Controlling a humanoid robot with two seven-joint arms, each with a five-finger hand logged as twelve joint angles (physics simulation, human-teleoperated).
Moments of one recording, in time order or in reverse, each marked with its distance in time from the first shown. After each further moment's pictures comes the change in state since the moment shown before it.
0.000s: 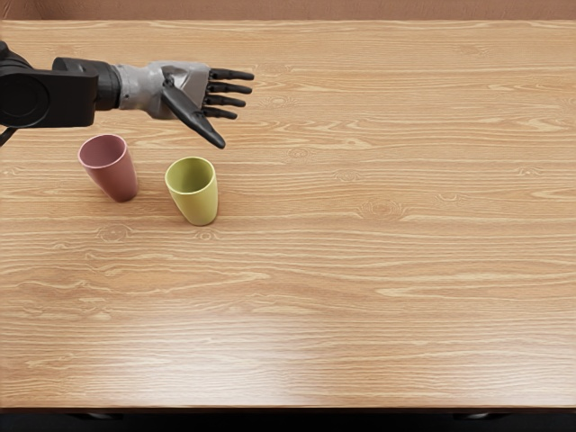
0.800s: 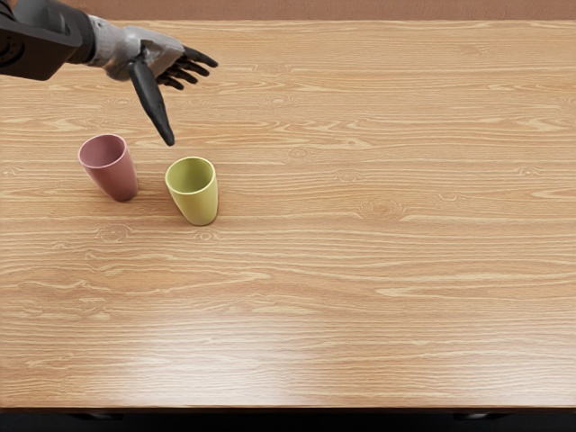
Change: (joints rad) left arm -0.235 0.076 0.161 -0.102 0.396 0.000 0.036; right arm -0.005 0.000 -0.001 0.000 0.000 0.001 0.000
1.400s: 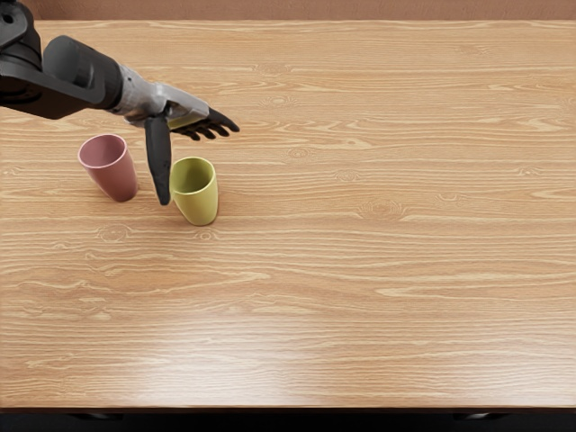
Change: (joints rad) left arm -0.061 0.070 0.164 -0.319 0.074 0.000 0.001; right arm 0.000 0.000 0.000 0.000 0.000 0.000 0.000
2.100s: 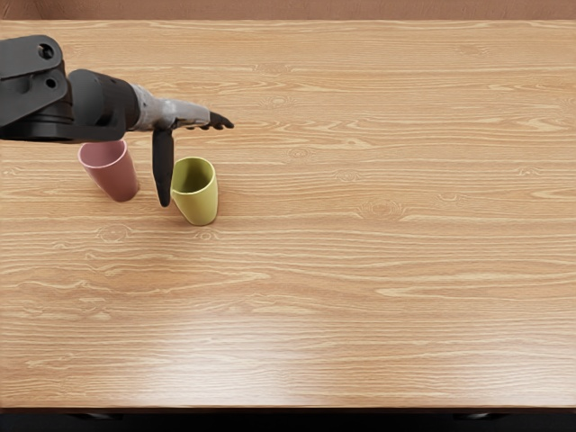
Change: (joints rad) left arm 0.047 -0.013 0.038 -0.112 0.257 0.254 -0.007; right arm 0.000 0.000 0.000 0.000 0.000 0.000 0.000
